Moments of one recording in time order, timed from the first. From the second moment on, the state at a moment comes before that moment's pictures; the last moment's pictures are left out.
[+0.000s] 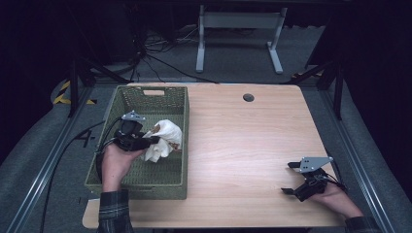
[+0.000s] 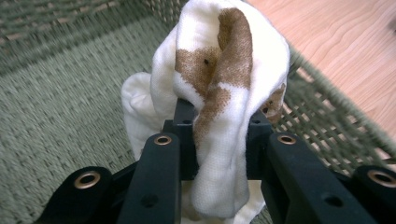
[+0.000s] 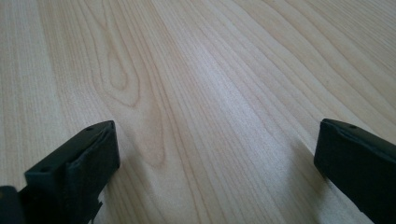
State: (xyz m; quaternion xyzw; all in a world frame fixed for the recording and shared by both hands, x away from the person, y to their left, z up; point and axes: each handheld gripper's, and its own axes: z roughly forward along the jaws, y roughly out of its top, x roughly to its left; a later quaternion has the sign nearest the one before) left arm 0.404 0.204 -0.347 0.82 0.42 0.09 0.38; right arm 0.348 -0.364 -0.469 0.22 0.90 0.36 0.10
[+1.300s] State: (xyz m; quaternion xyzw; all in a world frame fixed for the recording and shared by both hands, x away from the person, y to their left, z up) left arm 0.393 0.107 -0.280 0.83 0.29 0.06 0.48; right arm 0.348 -0.364 -0.469 0.22 0.90 0.36 0.10
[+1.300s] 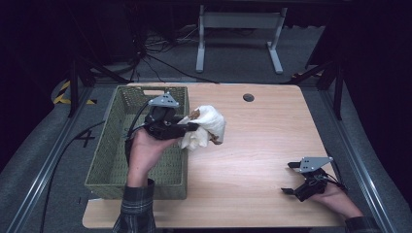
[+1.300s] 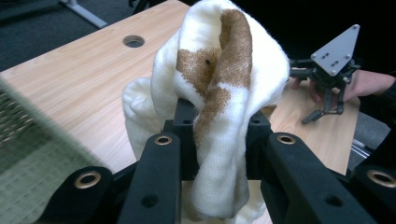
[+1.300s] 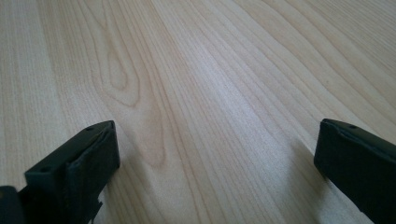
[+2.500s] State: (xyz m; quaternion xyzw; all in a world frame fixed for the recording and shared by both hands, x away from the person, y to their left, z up) left arm 0.394 0.002 -0.331 0.85 0.25 0.03 0.45; right arm 0.348 -0.364 -0.469 0.22 0.90 0.36 0.10
